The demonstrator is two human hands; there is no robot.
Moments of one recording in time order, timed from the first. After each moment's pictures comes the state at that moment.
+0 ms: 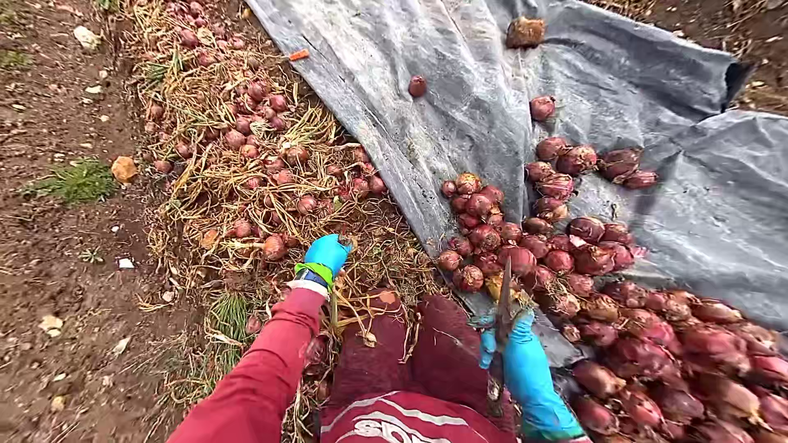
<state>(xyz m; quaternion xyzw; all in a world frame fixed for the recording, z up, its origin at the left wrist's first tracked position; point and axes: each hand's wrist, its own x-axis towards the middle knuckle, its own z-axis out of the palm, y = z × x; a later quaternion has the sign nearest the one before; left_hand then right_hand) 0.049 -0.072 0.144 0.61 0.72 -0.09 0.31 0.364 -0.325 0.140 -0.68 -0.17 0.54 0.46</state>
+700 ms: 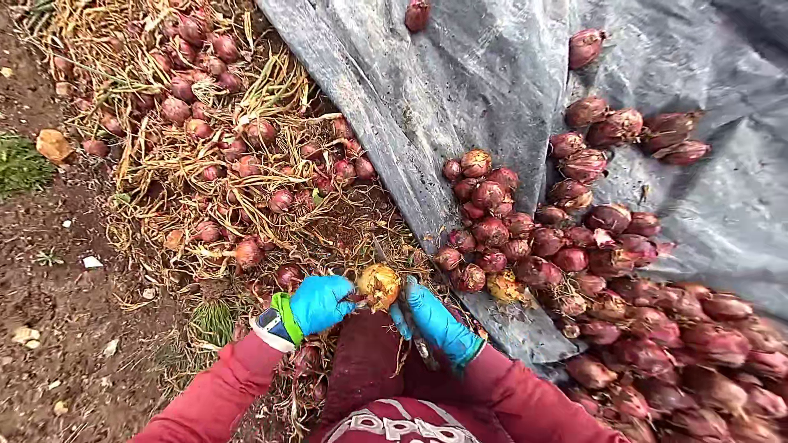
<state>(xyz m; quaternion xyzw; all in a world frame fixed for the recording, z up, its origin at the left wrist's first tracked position) 0.046 -0.071 0.160 0.80 0.39 -0.16 0.43 0.297 -0.170 0.100 -0.50 -0.29 0.77 0.27</state>
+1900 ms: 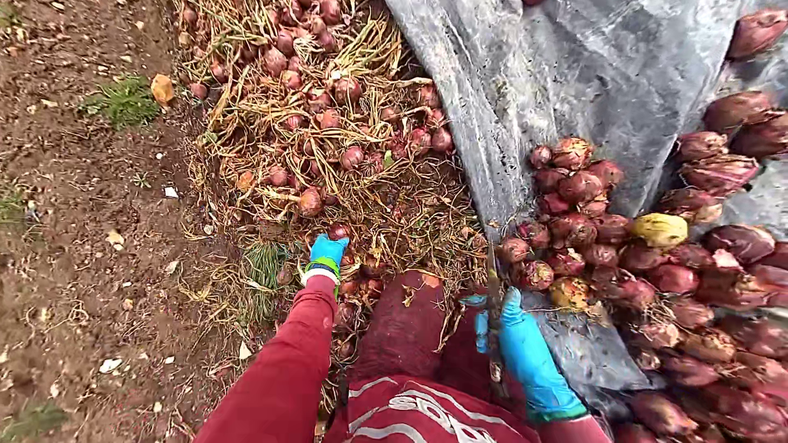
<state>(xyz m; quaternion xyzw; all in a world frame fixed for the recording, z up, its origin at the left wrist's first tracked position) -0.076 -0.119 0.015 0.33 0.88 -0.01 0.35 0.307 -0.262 0.109 -0.66 -0.27 0.64 0.28</state>
